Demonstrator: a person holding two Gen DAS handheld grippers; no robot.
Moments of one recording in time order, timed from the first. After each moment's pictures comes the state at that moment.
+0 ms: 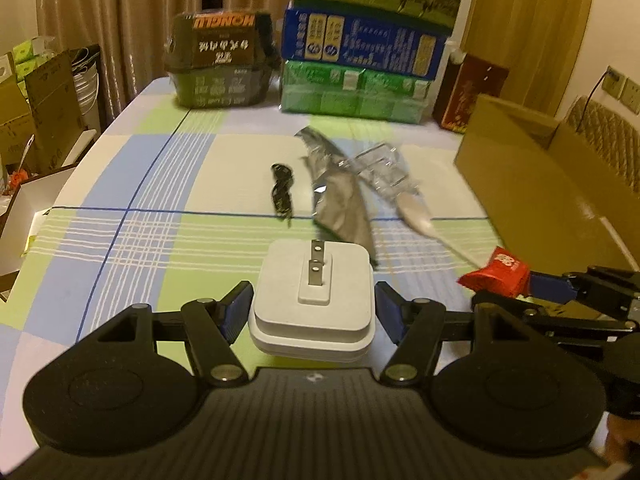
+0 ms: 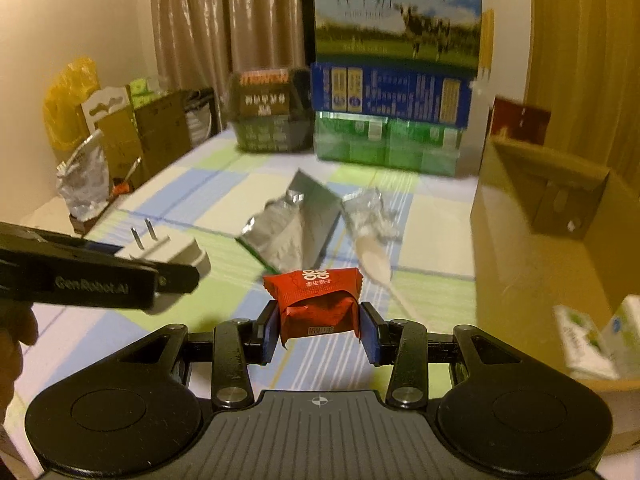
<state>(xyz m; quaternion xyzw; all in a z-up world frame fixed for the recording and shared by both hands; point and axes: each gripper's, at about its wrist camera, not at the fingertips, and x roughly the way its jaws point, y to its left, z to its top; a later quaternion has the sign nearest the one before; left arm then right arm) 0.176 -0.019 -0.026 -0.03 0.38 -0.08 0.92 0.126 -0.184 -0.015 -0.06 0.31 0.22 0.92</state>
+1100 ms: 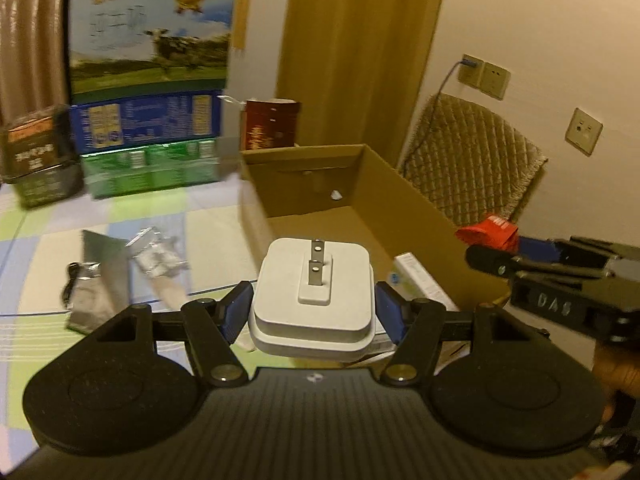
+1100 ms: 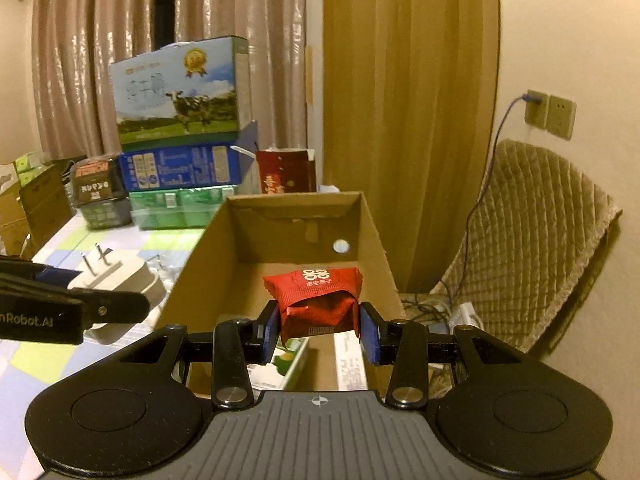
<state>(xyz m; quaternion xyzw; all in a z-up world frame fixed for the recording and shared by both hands) 0.161 -0.231 0.061 0.01 0.33 -0.24 0.91 0.119 -0.405 0.071 -0.01 0.28 0.05 0.96</state>
